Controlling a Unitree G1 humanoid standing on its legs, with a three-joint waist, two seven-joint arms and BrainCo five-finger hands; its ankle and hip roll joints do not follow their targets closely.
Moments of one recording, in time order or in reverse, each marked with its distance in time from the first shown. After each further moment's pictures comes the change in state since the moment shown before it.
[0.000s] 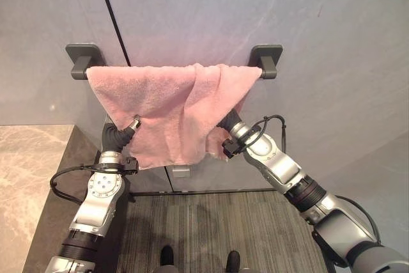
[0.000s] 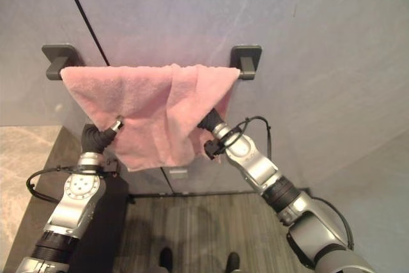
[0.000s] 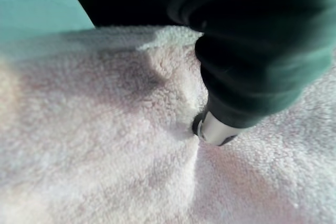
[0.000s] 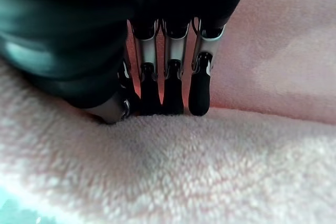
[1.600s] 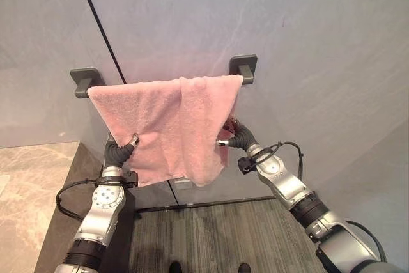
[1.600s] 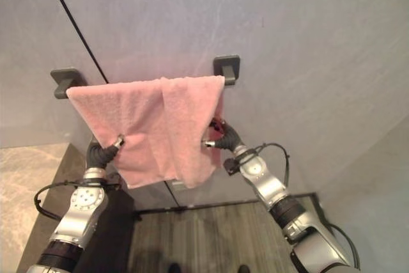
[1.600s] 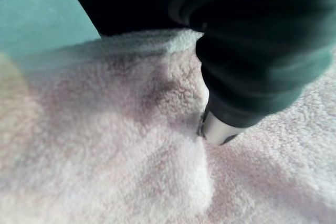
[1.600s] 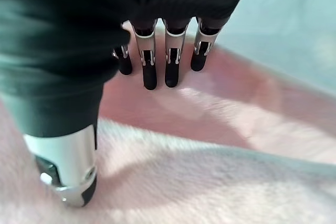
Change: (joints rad) left arm 0.033 -0.053 -0.002 0.174 0.037 -0.004 0.021; right arm 0.164 0.008 -0.075 0.254 -0.176 -0.002 -0.080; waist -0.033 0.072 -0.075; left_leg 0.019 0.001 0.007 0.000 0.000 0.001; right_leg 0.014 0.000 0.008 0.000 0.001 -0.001
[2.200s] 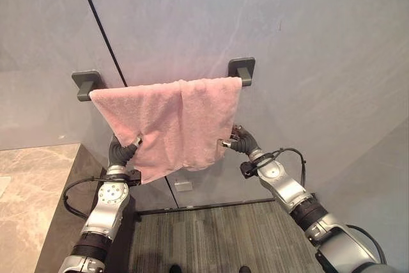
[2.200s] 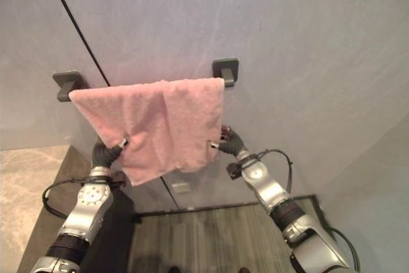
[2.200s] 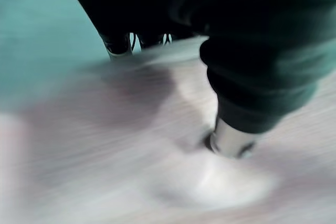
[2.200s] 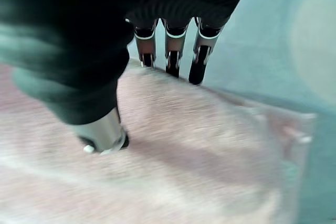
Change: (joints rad) left arm -0.021 -0.029 -0.064 0.201 0.031 0.048 0.001; right arm 0.036 0.004 0.000 0.069 -0.027 0.000 -0.031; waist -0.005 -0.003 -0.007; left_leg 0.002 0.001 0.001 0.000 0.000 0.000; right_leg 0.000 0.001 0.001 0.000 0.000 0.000
